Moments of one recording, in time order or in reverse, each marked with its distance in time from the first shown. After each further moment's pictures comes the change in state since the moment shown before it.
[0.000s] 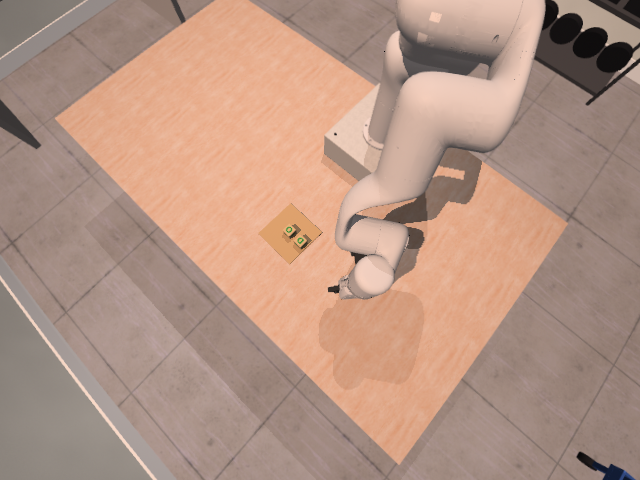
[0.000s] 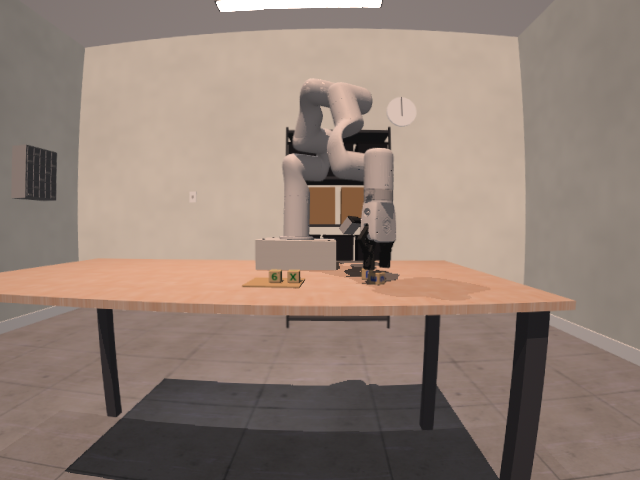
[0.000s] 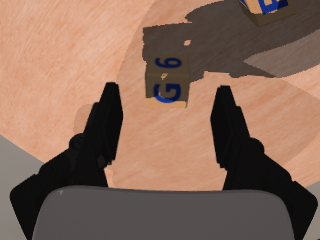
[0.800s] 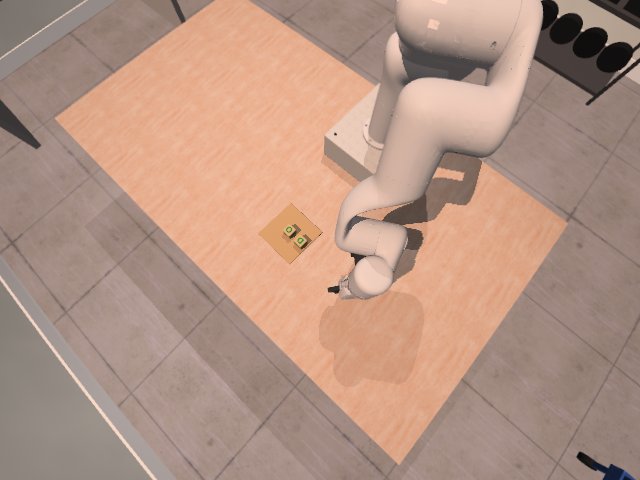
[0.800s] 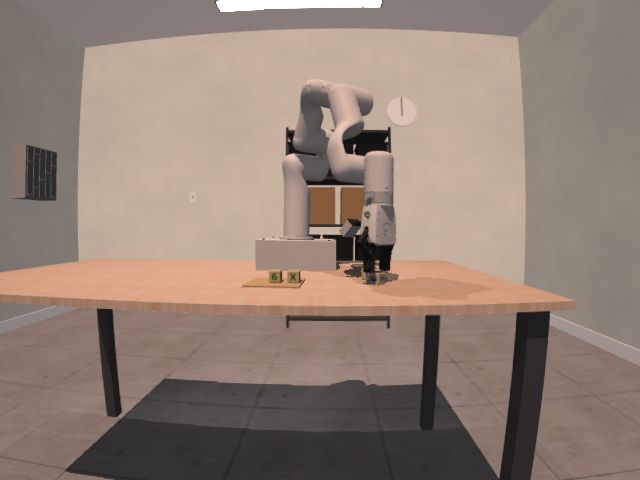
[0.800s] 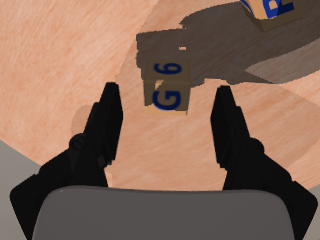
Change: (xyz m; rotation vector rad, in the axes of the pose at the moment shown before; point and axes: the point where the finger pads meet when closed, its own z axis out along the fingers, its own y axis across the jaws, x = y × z) arm 0.000 0.000 0.007 0.000 0.000 0.000
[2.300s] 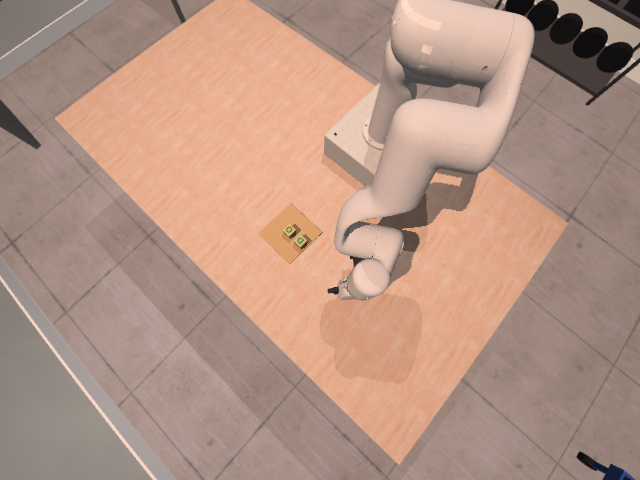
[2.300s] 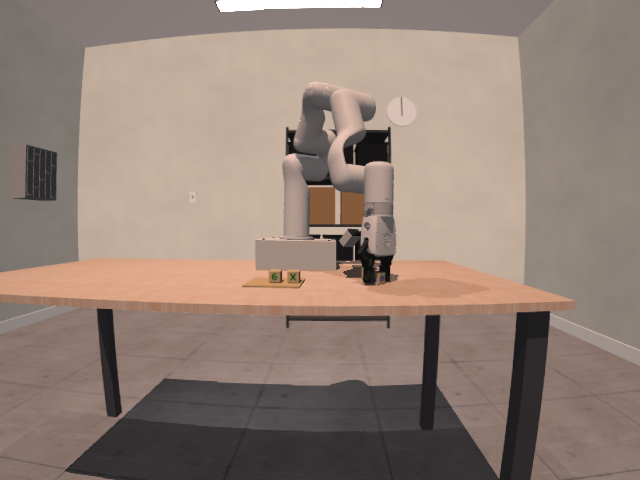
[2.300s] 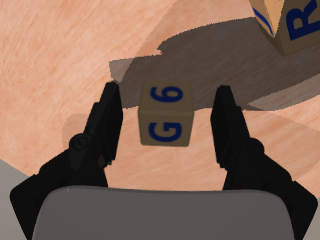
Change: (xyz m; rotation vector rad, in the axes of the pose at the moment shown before) arm 0.000 0.001 0.027 0.000 0.000 0.000
